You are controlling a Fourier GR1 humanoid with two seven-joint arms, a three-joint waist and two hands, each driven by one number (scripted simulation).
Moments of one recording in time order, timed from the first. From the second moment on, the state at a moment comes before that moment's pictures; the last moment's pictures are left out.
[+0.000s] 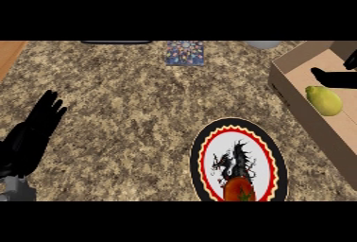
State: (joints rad) left arm -0.04 0.20 0.22 -1.66 0.21 -0.12 0.29; right arm -0.59 -0.39 -0.41 -1.29 1.07 0.27 0.34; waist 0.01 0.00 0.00
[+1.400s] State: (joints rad) left arm -0.03 0.20 0.23 -1.66 0.20 -0.12 0.29; right arm -0.45 -0.48 -0.90 -1.35 0.39 0.18 0.18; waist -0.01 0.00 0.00
